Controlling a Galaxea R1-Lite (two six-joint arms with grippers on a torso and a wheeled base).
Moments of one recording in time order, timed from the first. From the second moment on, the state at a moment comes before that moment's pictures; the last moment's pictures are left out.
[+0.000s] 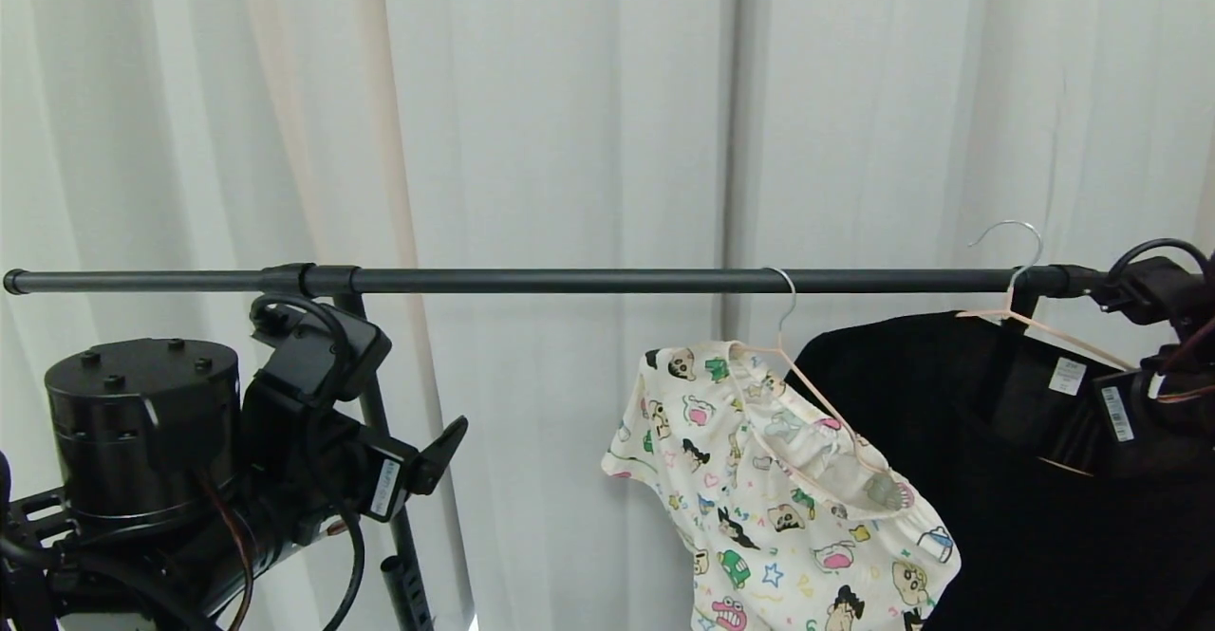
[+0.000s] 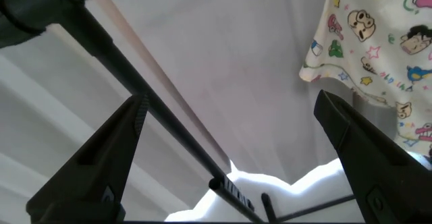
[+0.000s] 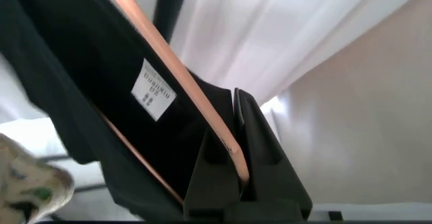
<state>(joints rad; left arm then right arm) -0.48 1.41 -0.44 -0.61 0.32 0.28 0.08 1.46 -0.79 -0.09 -0.31 -0.19</state>
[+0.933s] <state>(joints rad) -0.48 1.44 -0.43 -0.67 0.32 0.31 0.23 1.68 -0.84 -0.17 -0.36 -0.19</state>
